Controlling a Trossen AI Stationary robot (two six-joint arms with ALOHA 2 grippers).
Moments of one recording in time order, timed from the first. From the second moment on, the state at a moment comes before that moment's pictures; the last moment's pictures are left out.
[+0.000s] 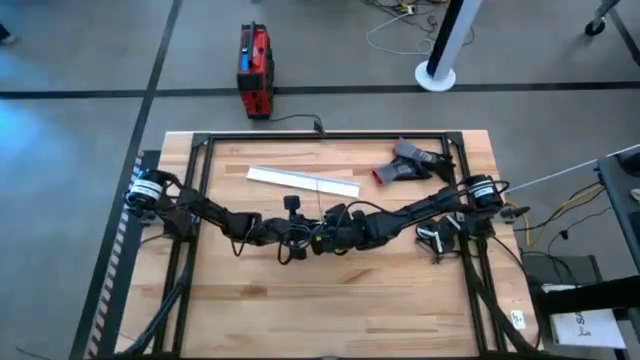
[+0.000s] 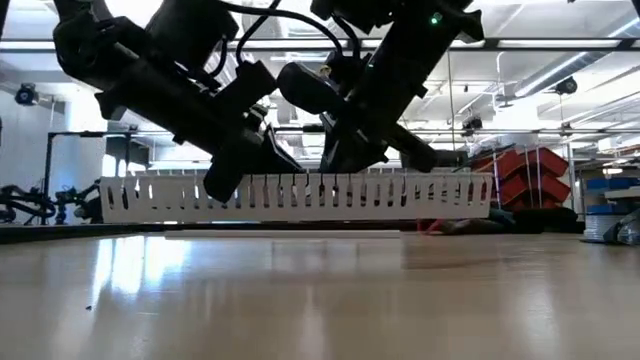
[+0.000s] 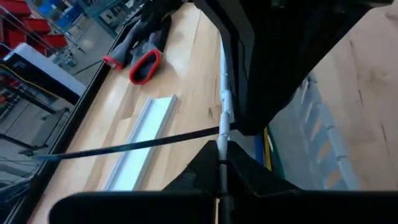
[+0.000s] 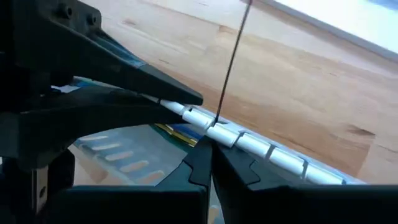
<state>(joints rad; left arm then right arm) -0.18 1.68 0.64 0.58 -0.52 0.29 0.17 2.00 1.28 -0.33 0.49 1.12</state>
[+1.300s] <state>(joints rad) -0.18 1.68 0.63 0.56 -0.42 0.26 0.19 1.97 1.30 -0.41 0.29 0.73</state>
